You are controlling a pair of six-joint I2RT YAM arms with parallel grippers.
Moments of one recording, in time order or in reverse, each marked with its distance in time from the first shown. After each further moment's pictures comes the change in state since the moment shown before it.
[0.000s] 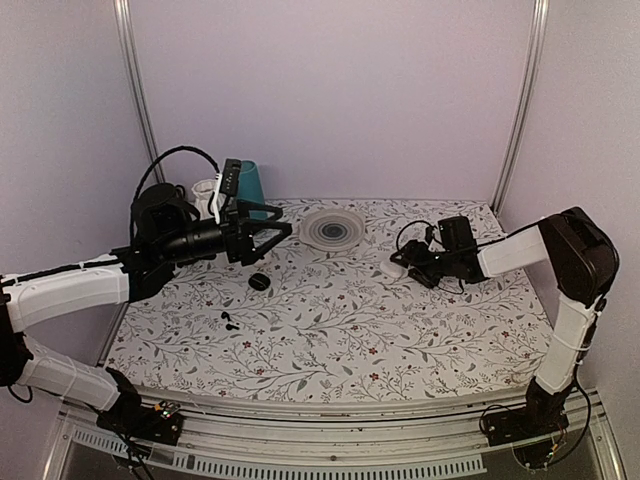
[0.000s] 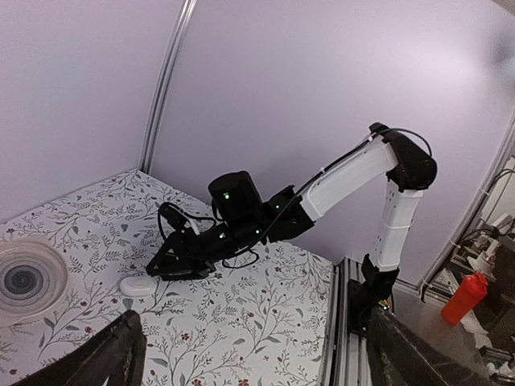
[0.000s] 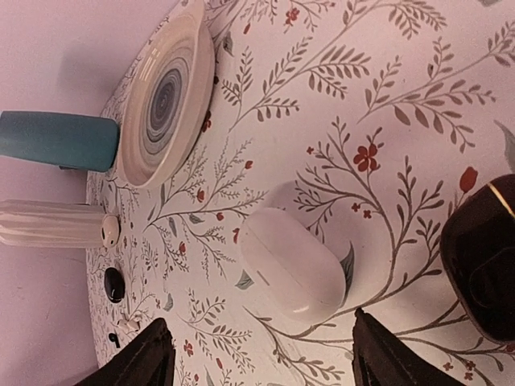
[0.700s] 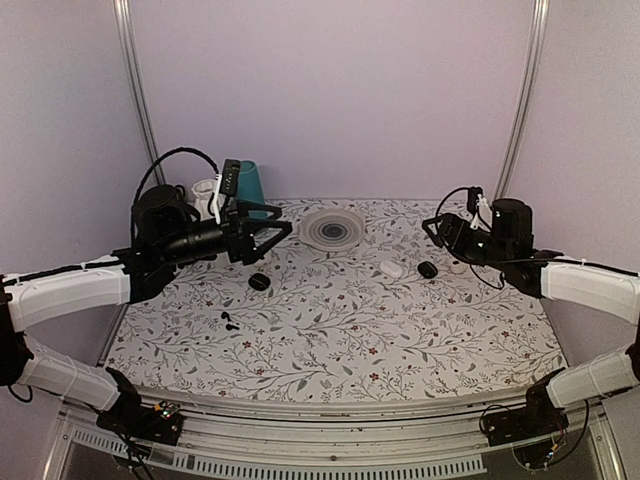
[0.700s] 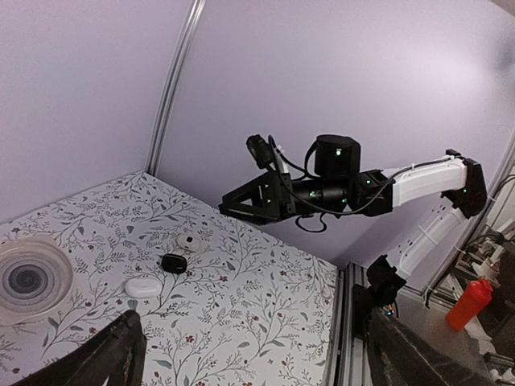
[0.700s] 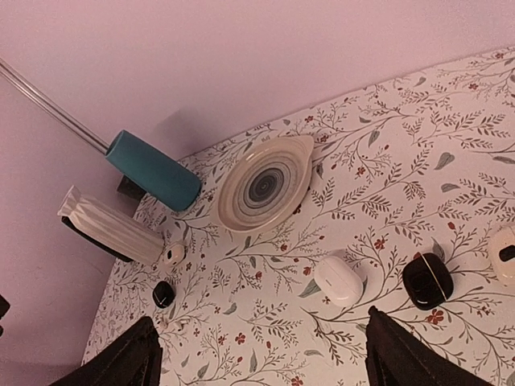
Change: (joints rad) left arm 0.000 0.004 -0.011 0.023 -0.024 -0.010; right arm 0.000 -0.603 -0.208 -0.074 0.148 -0.220
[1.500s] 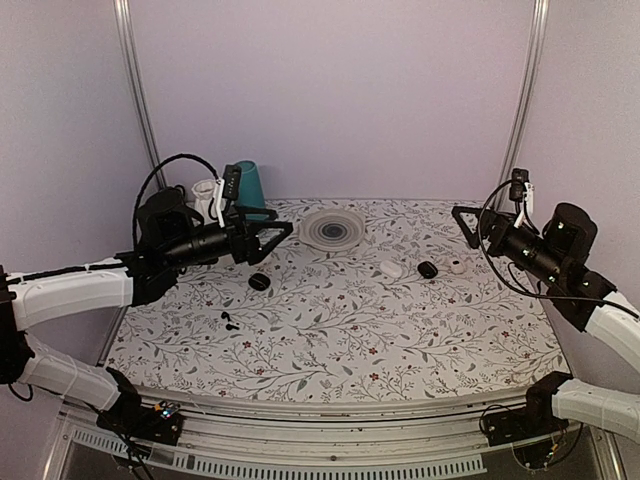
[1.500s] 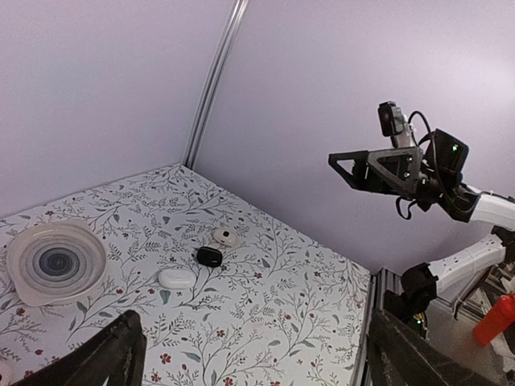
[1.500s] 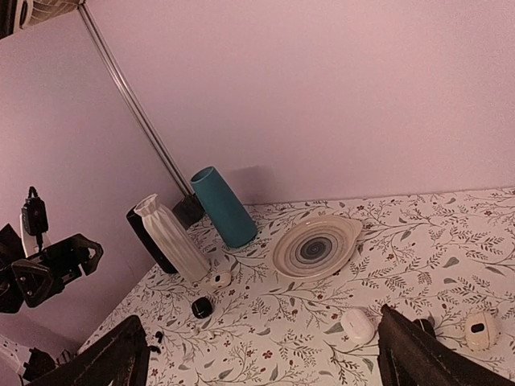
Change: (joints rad) left arm 0.000 0.014 -0.026 -0.010 -0.120 0.020; right arm 0.002 -0.493 -0.087 -0.084 -0.056 -0.196
